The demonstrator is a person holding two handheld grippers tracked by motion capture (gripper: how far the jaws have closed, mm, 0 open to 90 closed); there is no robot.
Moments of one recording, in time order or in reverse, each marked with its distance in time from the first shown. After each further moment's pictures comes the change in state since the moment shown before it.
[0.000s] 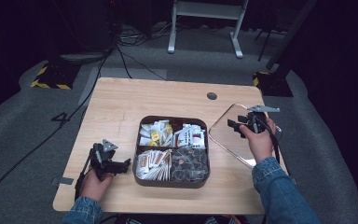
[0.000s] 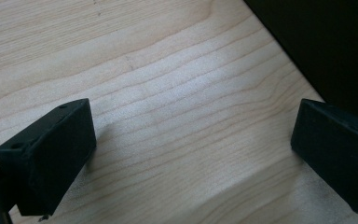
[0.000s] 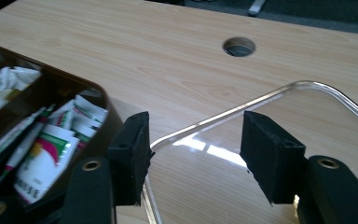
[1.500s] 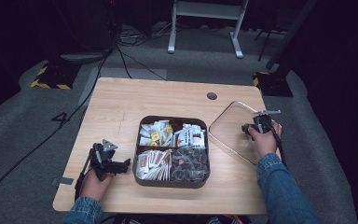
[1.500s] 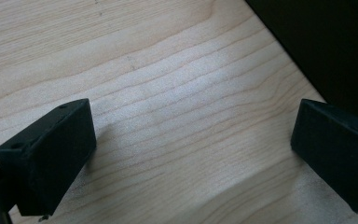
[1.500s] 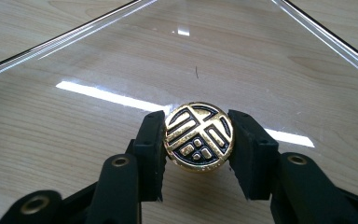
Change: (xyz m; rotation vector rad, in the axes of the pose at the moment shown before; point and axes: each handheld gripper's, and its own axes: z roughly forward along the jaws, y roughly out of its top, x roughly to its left) left arm 0.001 0.000 0.000 0.001 0.003 -0.004; right arm -0.072 -0.038 0.035 0.209 -0.204 0.060
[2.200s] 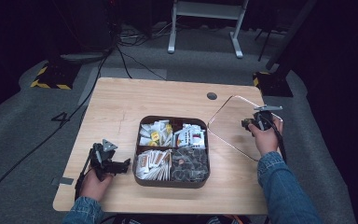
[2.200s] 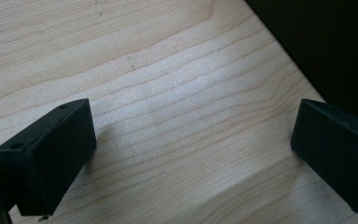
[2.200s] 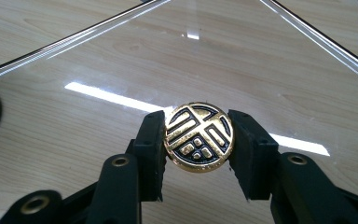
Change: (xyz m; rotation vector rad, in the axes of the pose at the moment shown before) left arm 0.000 0.000 0.000 0.000 0.000 0.000; right arm 0.011 0.017 -0.021 -0.063 0.004 -0.046
